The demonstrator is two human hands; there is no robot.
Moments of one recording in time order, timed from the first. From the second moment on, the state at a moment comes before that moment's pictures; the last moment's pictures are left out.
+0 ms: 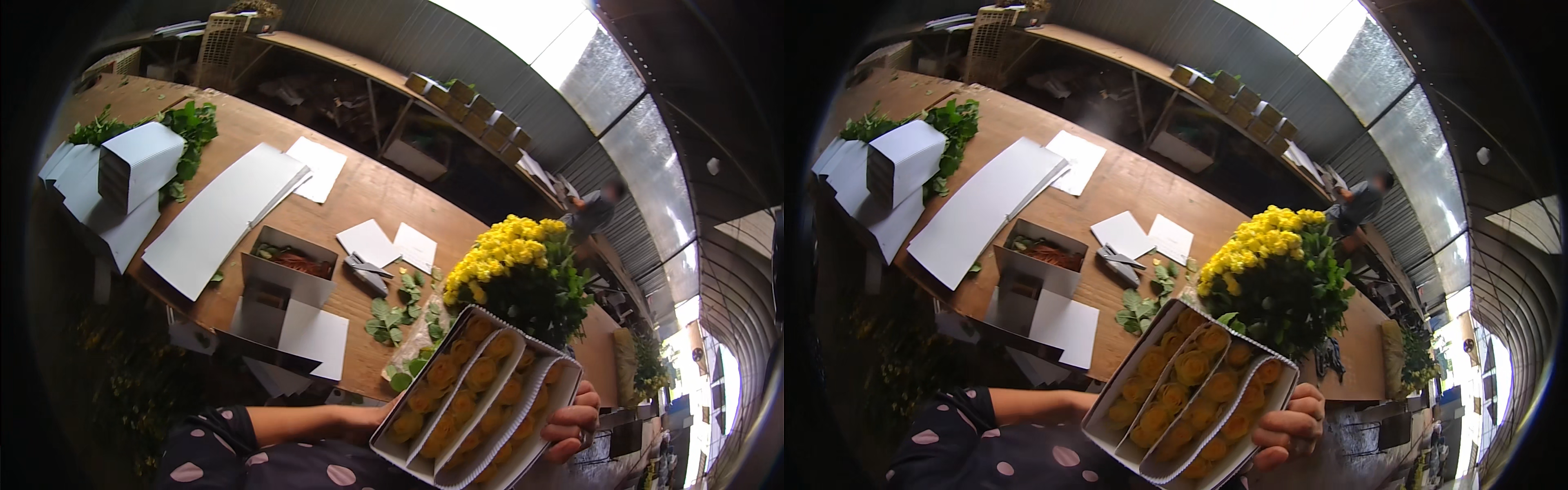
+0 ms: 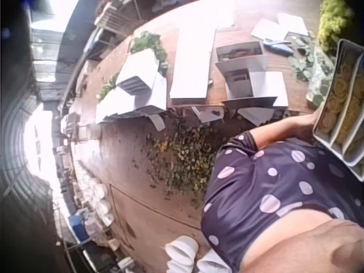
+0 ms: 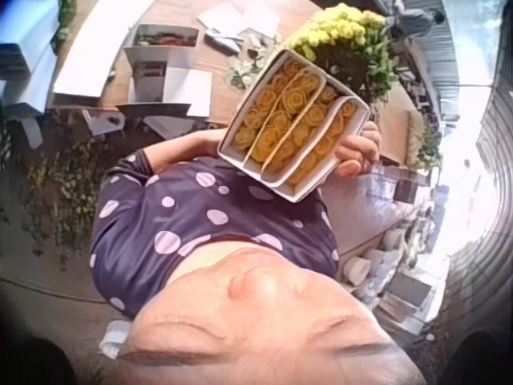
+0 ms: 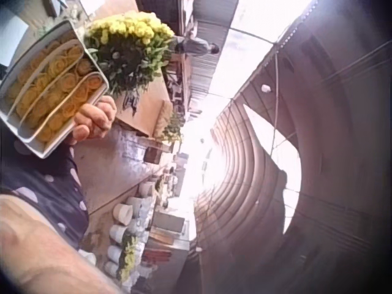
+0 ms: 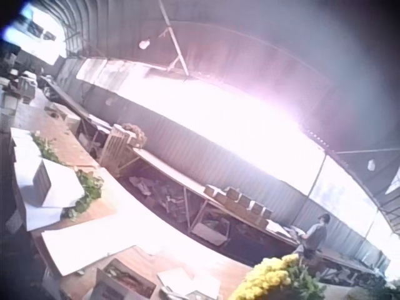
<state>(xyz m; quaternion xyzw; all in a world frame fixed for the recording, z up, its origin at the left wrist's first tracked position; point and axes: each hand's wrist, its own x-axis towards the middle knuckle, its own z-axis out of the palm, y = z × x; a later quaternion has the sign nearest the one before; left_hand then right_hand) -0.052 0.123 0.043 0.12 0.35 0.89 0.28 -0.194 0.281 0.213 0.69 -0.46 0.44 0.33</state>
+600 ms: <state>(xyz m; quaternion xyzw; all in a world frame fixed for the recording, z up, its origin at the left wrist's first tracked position) 0.110 -0.153 0.123 0.06 0.44 0.83 -0.34 -0.041 0.061 0.196 0.57 -0.60 0.55 0.08</state>
